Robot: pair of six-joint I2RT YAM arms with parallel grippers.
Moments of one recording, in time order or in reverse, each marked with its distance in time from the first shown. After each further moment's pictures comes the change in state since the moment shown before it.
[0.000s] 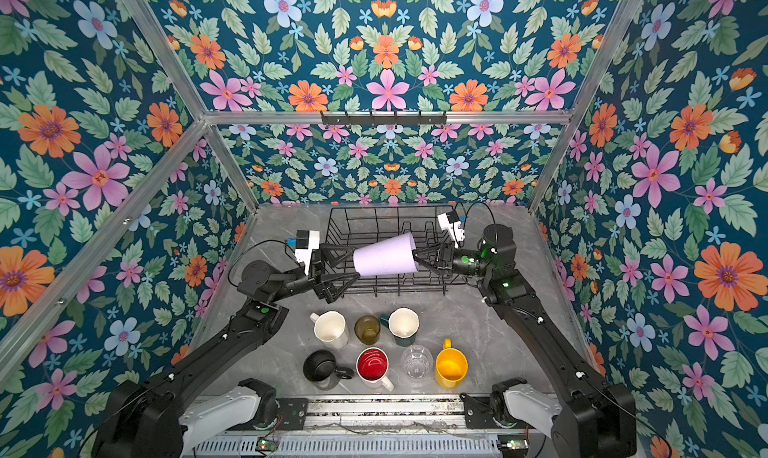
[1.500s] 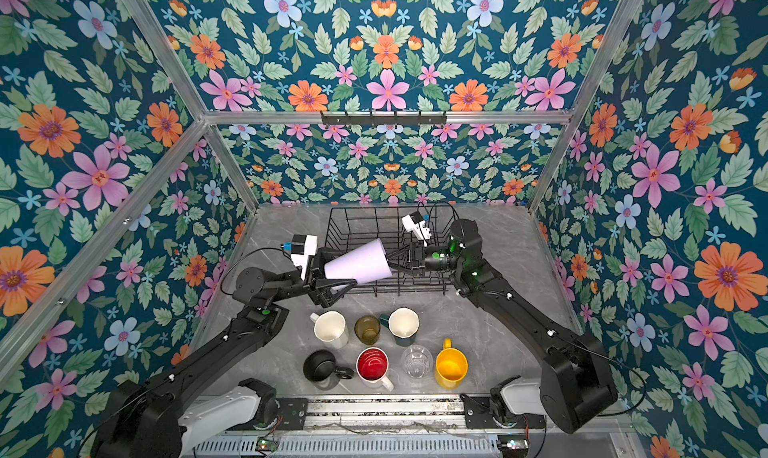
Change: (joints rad) left arm -0.014 -0.002 -0.015 0.148 0.090 -0.072; right arm 0.164 0.213 0.064 0.200 -0.053 0.078
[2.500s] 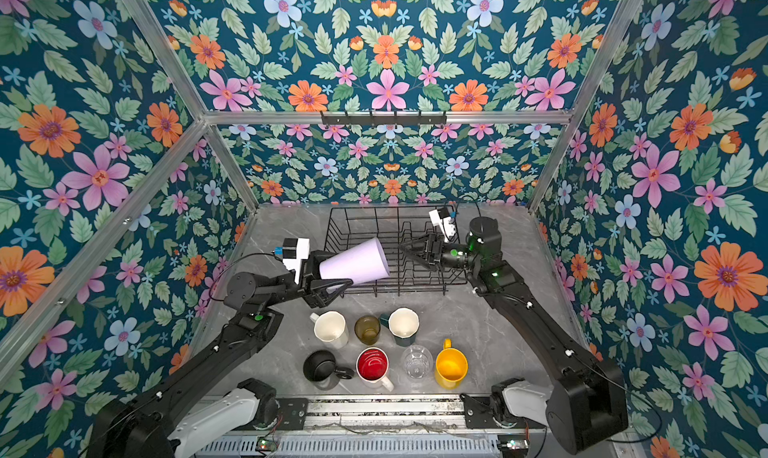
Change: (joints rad) left arm 0.000 -0.092 0.013 -0.121 -0.058 0.079; right arm -0.150 -0.145 -0.001 -0.311 0.185 -0.143
